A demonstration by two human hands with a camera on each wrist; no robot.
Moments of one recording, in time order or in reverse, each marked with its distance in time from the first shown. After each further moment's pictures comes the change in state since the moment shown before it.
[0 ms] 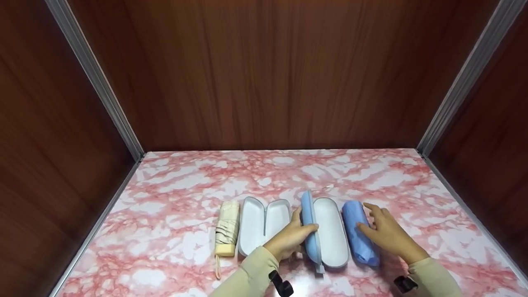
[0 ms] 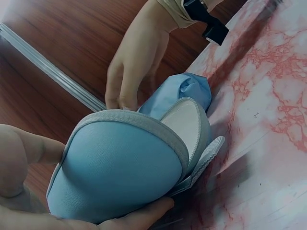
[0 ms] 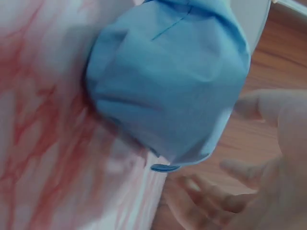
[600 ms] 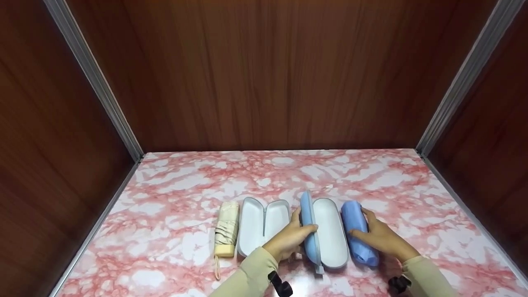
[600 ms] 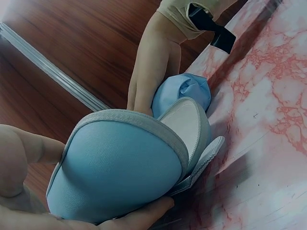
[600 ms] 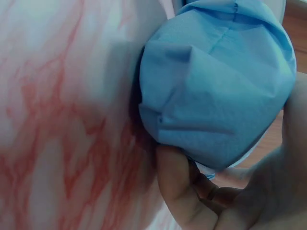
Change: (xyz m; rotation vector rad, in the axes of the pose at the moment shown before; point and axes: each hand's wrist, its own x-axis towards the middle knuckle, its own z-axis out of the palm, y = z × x) left_hand -0.001 0.000 -0.001 -0.002 -0.013 0.000; right_hand 0.005 0.009 0.012 0.181 -0.197 0.131
